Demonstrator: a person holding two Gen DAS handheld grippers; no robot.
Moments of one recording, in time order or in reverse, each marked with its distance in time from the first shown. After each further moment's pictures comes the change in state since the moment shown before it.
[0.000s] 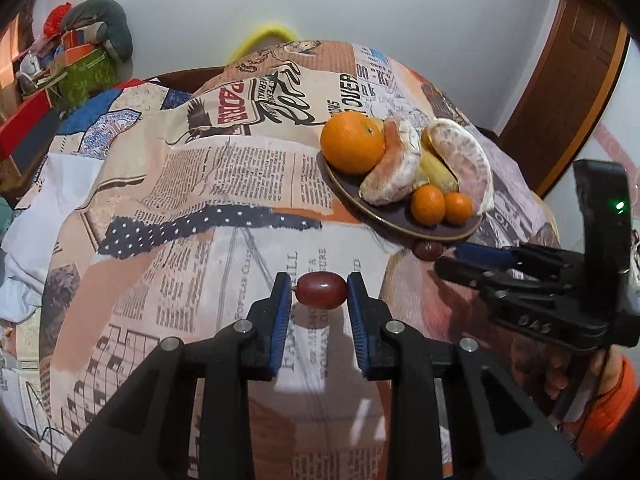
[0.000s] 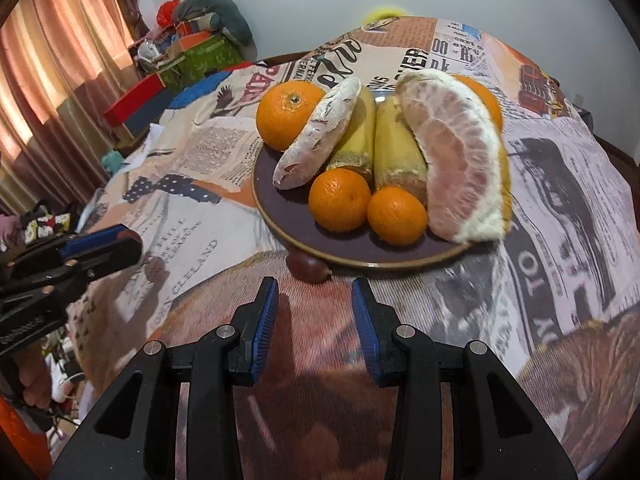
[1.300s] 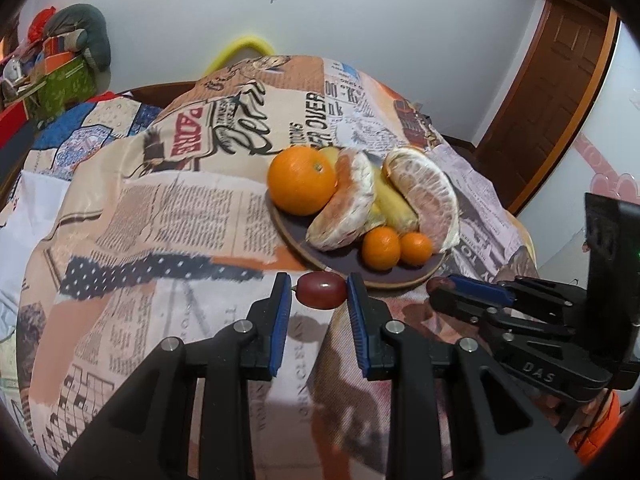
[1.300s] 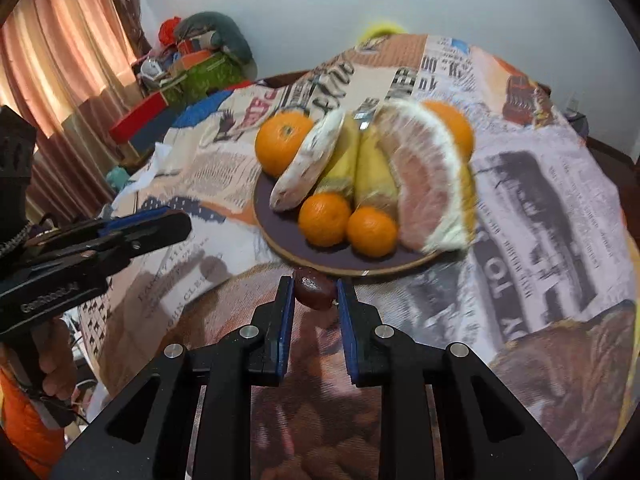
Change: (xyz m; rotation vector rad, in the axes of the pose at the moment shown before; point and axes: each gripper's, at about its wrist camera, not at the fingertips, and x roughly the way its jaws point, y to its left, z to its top) left arm 0.009 -0.033 0.032 0.014 -0.043 -0.086; right arm -0.031 -0.011 -0.001 0.021 -0.078 0.014
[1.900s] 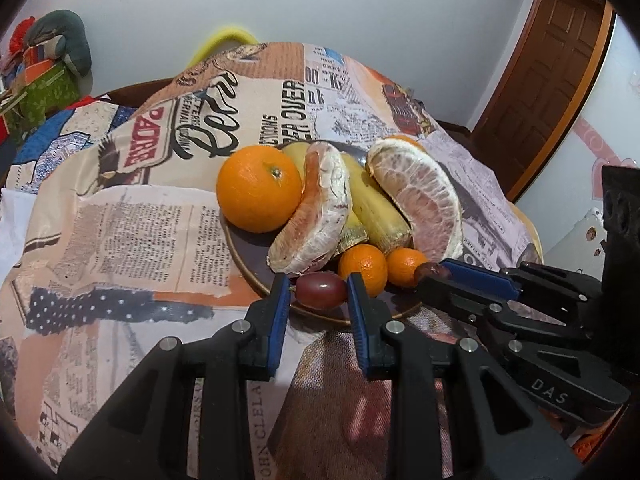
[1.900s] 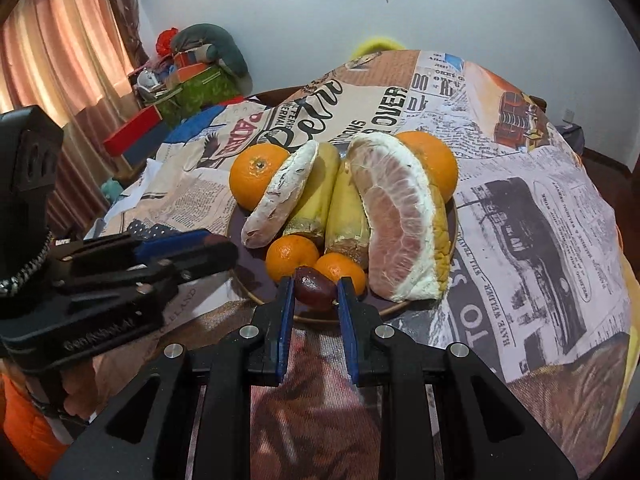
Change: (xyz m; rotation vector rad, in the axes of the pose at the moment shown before) left arm 0.051 -0.023 0.018 0.044 0.052 -0.010; right arm 0.010 -0.017 0.017 -0.009 -0.039 -0.006
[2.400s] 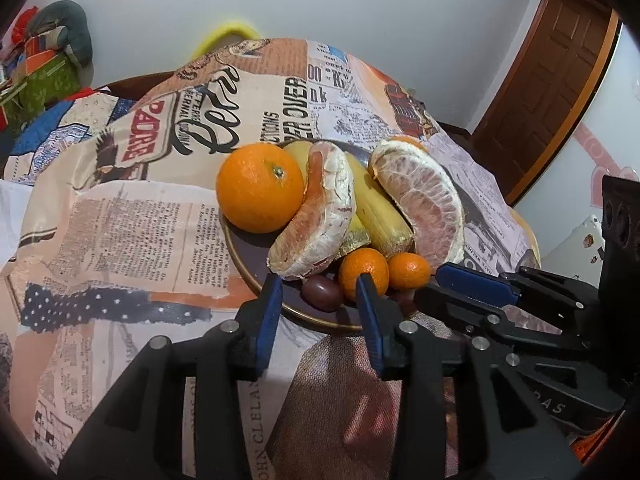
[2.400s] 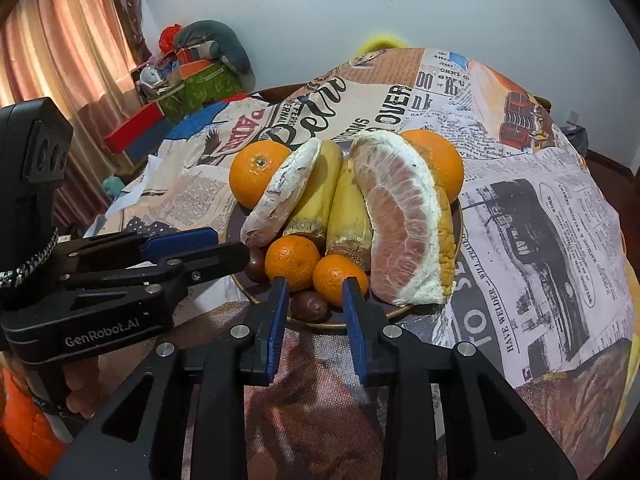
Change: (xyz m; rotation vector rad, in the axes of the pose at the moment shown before) left arm -0.001 0.004 0.003 -0.030 0.000 -0.008; right arm 0.000 -0.001 0.000 -0.008 0.008 0.008
